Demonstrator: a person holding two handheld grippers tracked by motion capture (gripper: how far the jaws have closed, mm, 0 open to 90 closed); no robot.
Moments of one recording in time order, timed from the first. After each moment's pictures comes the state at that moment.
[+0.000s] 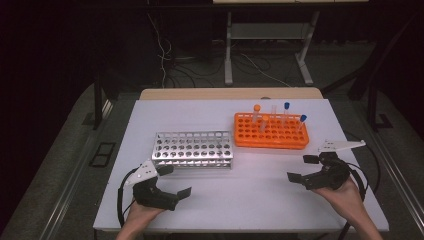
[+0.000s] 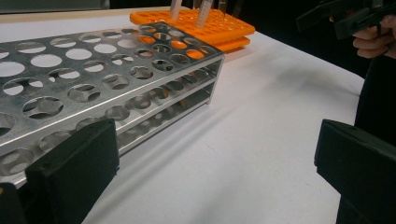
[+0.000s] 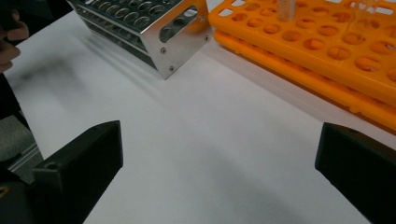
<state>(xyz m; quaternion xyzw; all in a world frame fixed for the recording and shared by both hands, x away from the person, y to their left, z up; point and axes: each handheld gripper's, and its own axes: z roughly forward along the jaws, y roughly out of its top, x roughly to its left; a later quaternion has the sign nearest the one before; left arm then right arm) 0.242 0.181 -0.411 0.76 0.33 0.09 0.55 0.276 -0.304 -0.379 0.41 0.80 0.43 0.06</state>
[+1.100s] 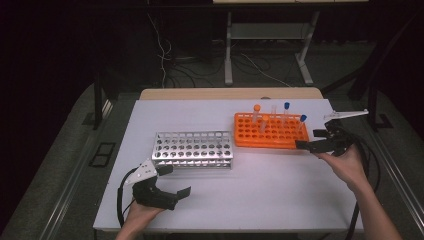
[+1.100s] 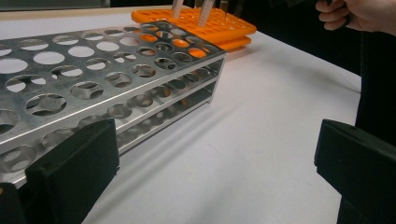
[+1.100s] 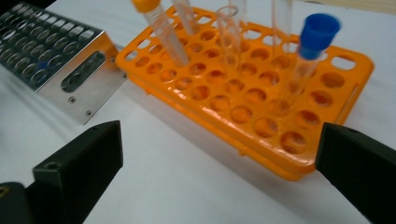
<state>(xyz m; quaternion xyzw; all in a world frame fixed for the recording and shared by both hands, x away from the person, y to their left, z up) 0.243 0.182 -0.412 0.76 0.33 0.09 0.55 0.356 -0.338 -0.368 0.47 0.77 0.41 0.09</state>
